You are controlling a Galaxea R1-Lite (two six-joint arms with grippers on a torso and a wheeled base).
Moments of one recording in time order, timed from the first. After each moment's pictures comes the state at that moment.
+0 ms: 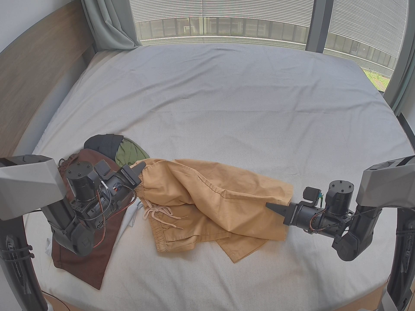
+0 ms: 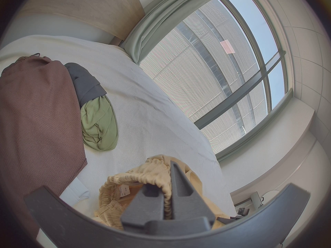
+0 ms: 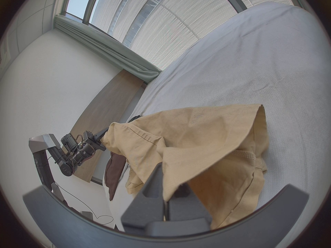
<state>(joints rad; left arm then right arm) -0.25 2.17 -0.58 -1.55 -0.14 -0.75 0.33 2.28 -0.48 -1.54 0.47 0.55</state>
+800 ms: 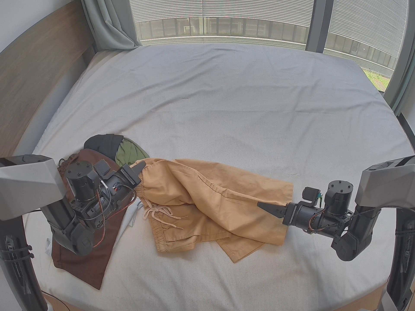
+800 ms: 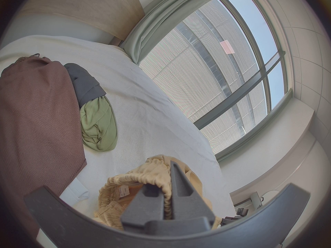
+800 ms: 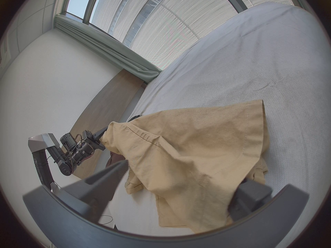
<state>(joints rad) -0.25 2.17 -0.58 -1.55 -0.15 -0.76 0.33 2.29 -0.49 -1.54 0.46 0.55</state>
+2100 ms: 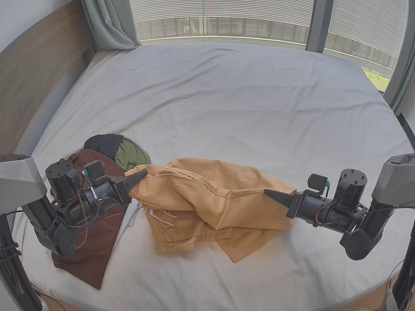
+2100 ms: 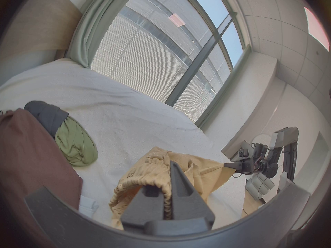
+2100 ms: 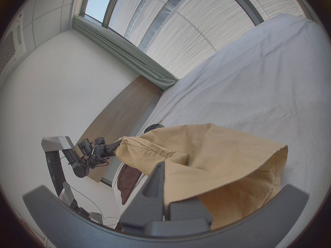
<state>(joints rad) -0.16 2.07 -0.47 -1.55 -0.55 -0.37 0.38 2.12 -0.45 -1.54 0.47 0.55</state>
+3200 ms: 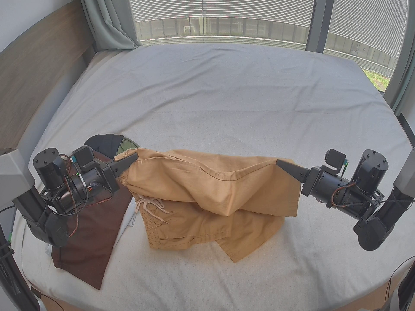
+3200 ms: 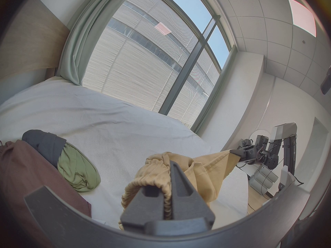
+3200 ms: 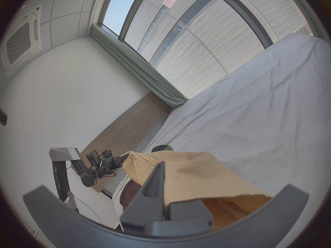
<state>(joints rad) -0.10 2.01 -0.53 -1.55 -0.65 -0.32 0.36 1.97 -0.48 -1.54 0.47 0.54</state>
